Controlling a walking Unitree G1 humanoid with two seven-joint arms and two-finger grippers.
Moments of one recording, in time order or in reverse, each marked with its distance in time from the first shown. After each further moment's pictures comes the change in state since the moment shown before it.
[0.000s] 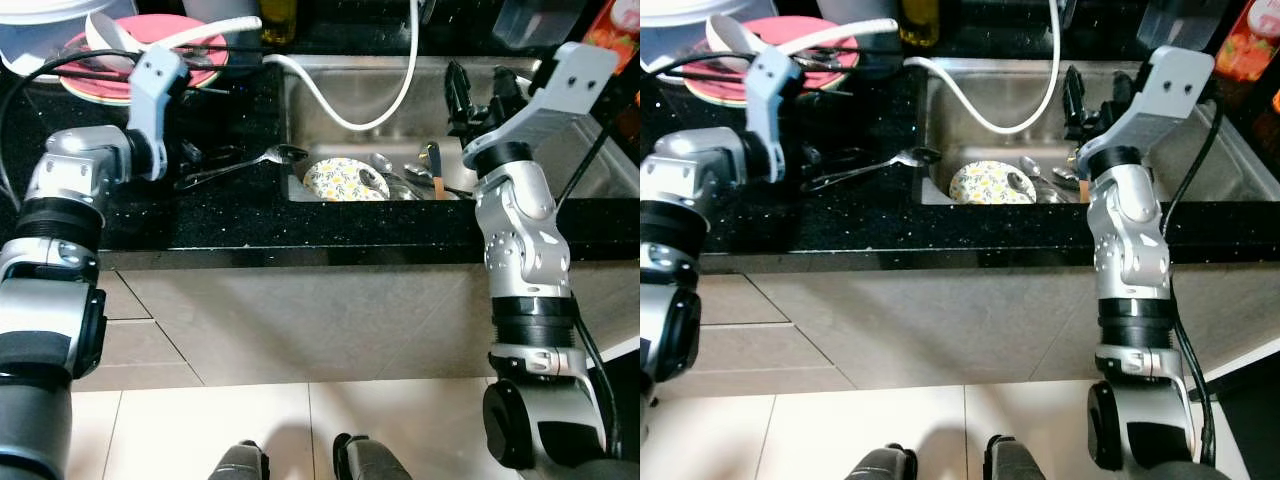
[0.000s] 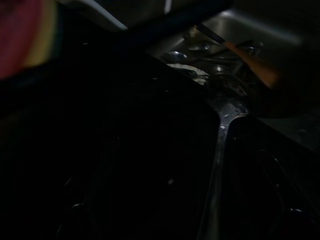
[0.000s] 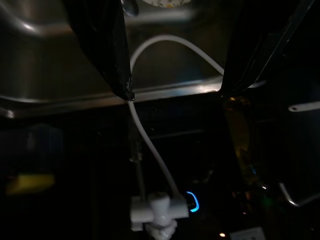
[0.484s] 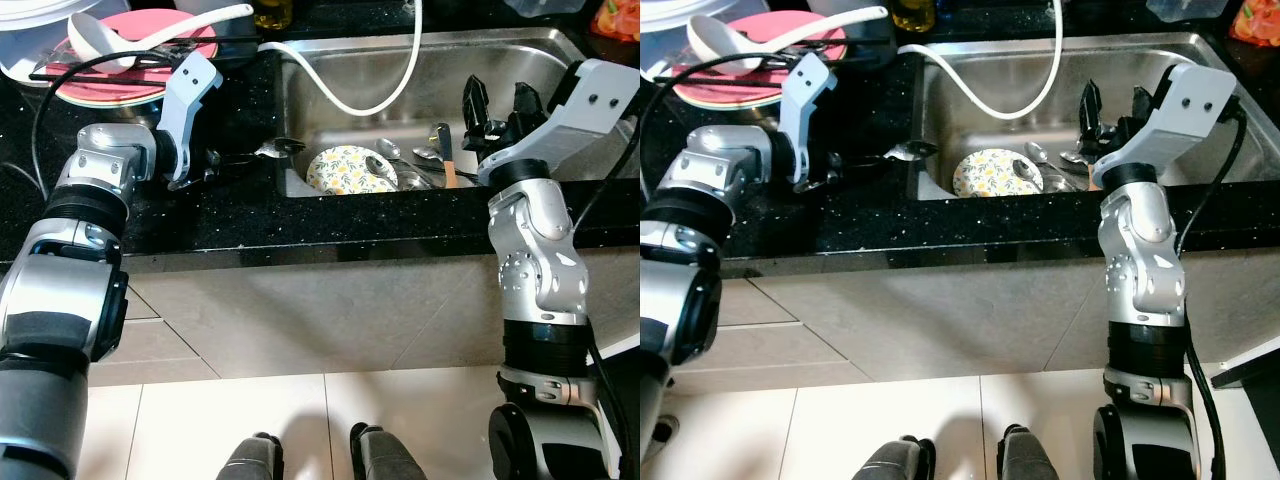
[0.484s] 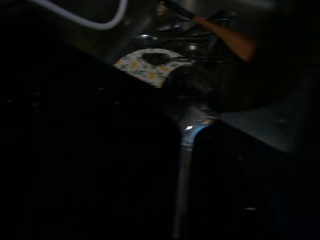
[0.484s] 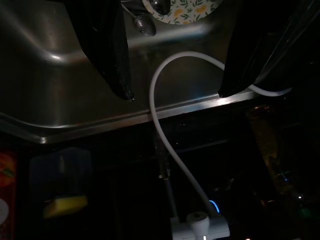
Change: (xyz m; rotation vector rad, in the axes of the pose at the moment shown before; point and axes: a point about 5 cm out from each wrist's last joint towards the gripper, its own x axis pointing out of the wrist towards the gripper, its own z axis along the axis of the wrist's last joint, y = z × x) left arm 0.013 -0.011 0.003 0.074 0.039 -0.148; right arm -0.018 -0.009 0.006 -0.030 0.002 -0.071
